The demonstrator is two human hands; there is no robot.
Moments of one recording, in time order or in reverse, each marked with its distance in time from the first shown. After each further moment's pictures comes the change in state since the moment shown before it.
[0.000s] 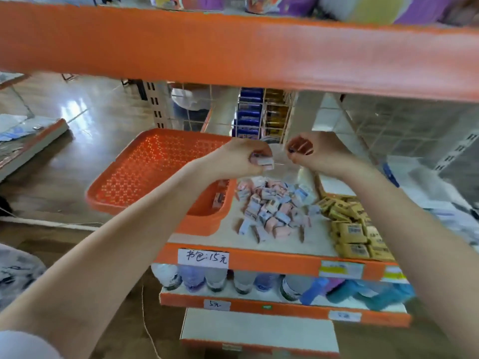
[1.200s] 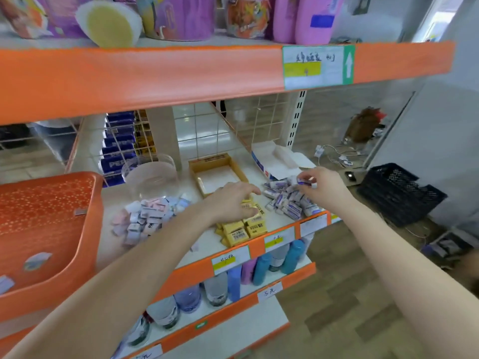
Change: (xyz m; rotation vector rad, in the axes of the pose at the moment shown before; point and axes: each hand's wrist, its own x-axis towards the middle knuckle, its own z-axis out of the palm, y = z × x) left_hand 0.073 0.158 0.144 0.078 -0.302 0.392; right_hand -0.186 0.186 -0.068 -0.210 0.336 0.506
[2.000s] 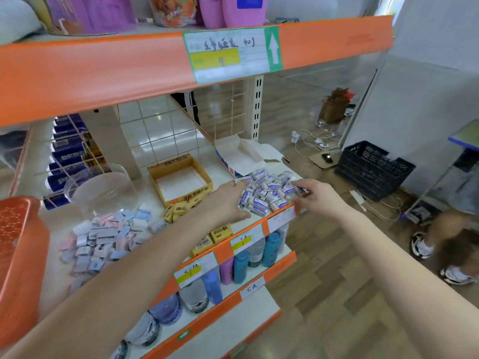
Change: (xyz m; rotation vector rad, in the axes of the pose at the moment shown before) left_hand 0.051 0.053 0.029 0.082 -0.011 -0.061; right_hand -0.023 0.091 0.009 0.084 -0.146 0.145
